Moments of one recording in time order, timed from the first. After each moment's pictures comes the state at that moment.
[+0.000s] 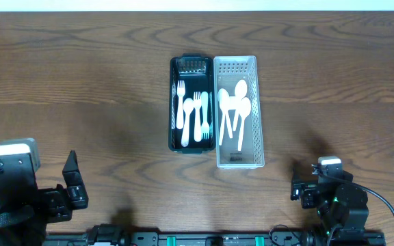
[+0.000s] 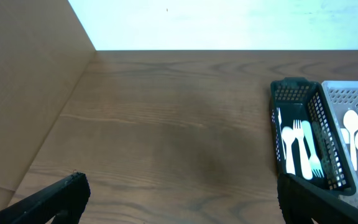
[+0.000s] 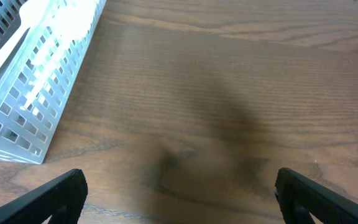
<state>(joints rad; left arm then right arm) -0.02 0.79 1.75 -1.47 -0.17 0.02 0.00 0.06 0.28 -0.83 -0.02 -0.09</state>
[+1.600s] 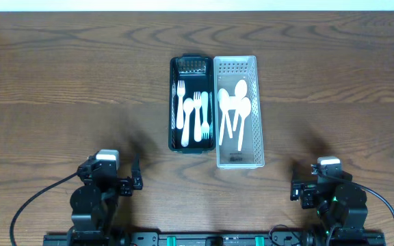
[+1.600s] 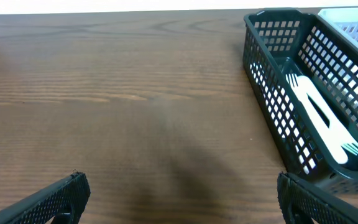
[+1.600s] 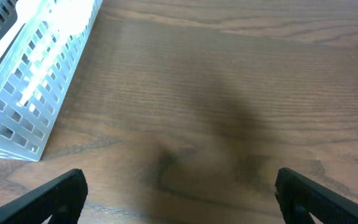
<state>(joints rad) -0.02 0.03 0.20 -0.55 0.05 0.01 0.00 0.06 0.27 -0.83 -0.02 -0.09</state>
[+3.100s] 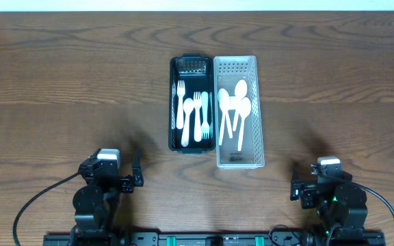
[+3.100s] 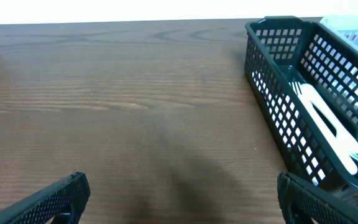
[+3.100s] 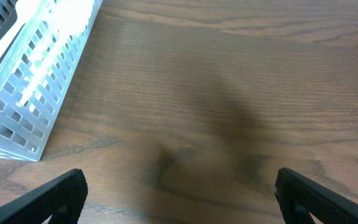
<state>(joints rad) -0.02 0.01 0.14 -0.47 0.05 0.01 0.00 0.06 0.27 -0.83 -0.02 -0.09</state>
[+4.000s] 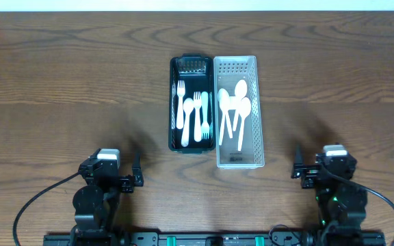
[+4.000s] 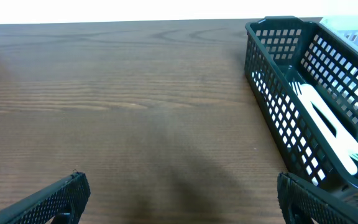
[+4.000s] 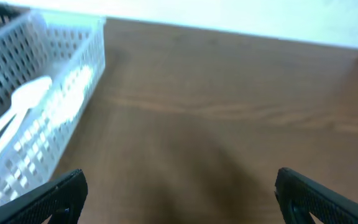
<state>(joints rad) -0.02 0.01 0.14 -0.47 0.05 0.01 0.00 0.06 0.11 -0.37 -0.01 -0.09</state>
